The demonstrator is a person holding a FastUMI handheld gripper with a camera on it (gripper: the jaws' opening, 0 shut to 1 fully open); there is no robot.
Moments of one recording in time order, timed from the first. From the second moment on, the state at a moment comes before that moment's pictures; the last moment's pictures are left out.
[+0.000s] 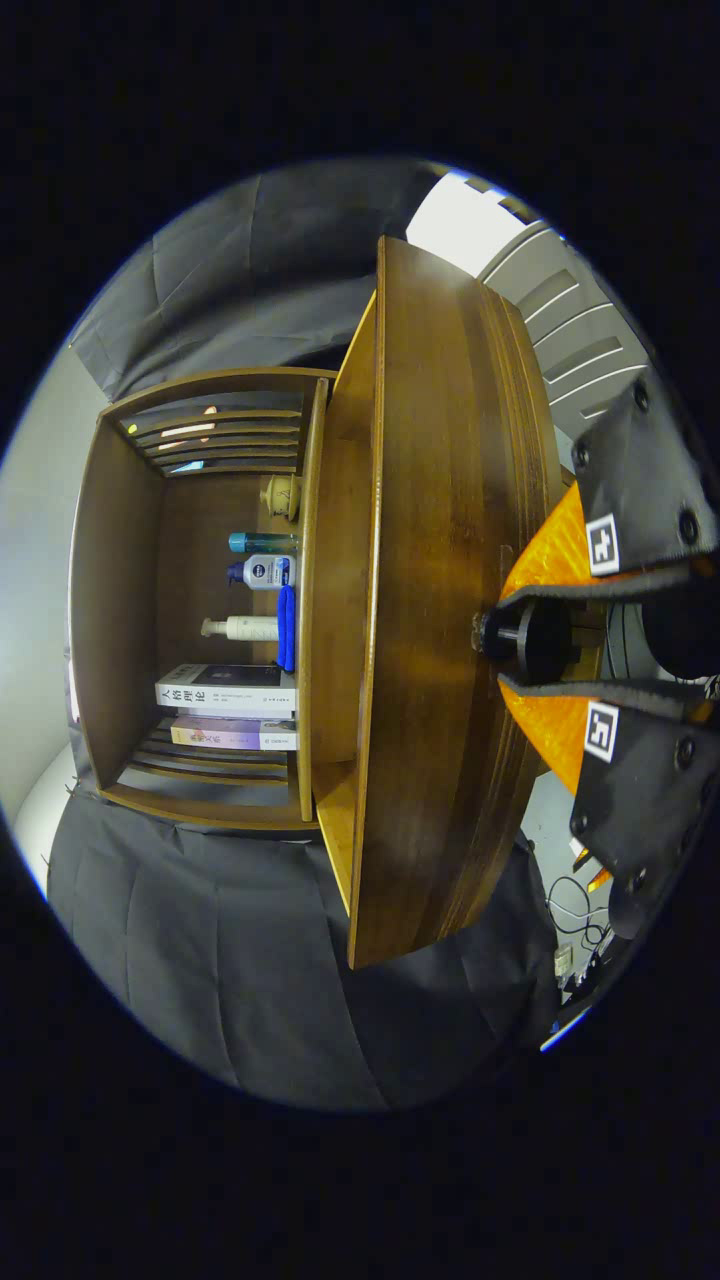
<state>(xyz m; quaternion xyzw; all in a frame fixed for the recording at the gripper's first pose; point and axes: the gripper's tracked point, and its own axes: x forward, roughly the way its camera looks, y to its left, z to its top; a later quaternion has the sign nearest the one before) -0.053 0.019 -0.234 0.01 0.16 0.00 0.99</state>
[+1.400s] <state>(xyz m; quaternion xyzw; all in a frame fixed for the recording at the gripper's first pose) 0.024 -0.079 -0.073 0.05 0.12 -0.02 0.99</state>
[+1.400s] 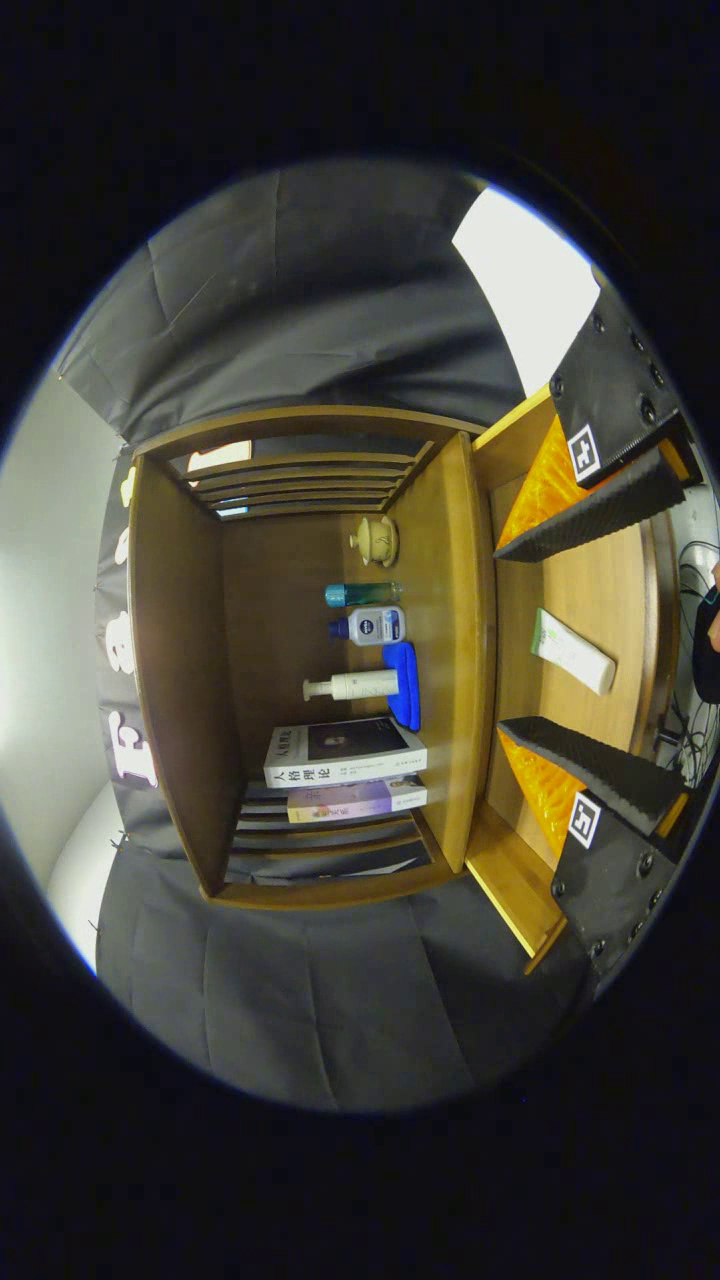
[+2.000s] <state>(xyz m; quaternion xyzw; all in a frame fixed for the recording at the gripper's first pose) 0.100 -0.031 -0.081 -0.04 0.23 0.06 0.97</state>
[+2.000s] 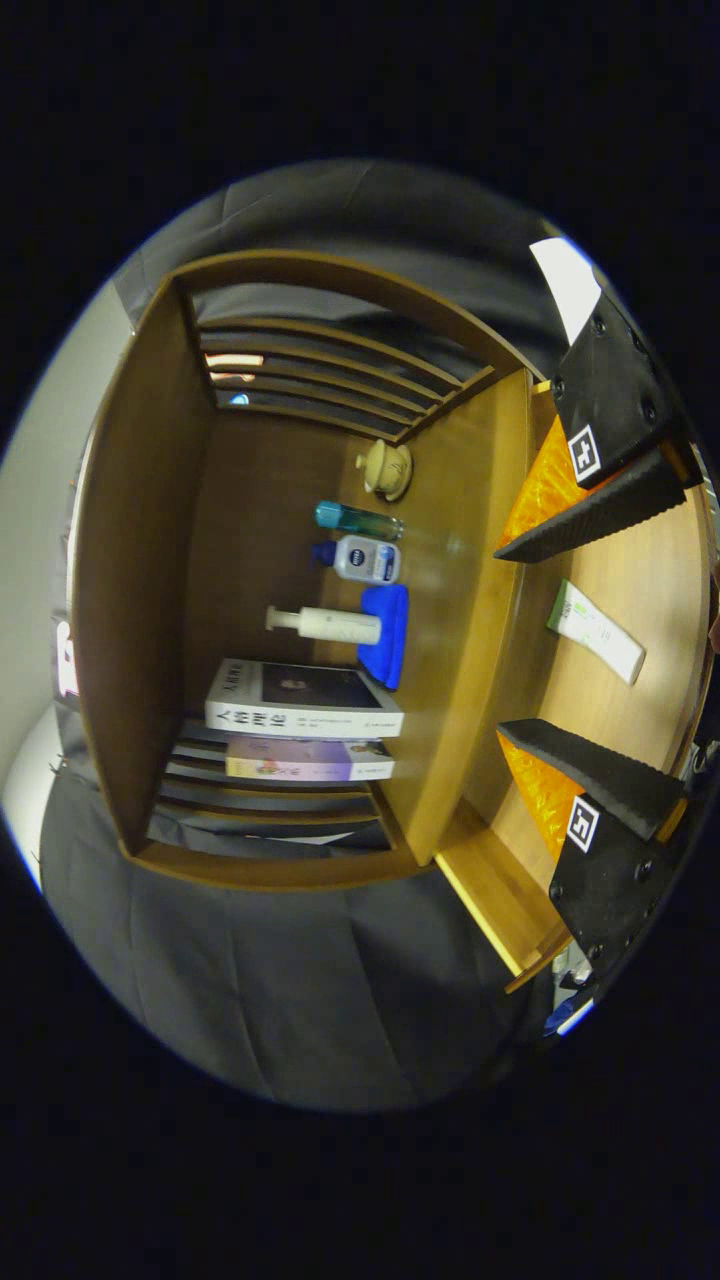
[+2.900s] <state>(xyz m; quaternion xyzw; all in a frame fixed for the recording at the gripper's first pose) 0.121 -0.038 -0.233 -0.04 0.55 0.09 0.83</state>
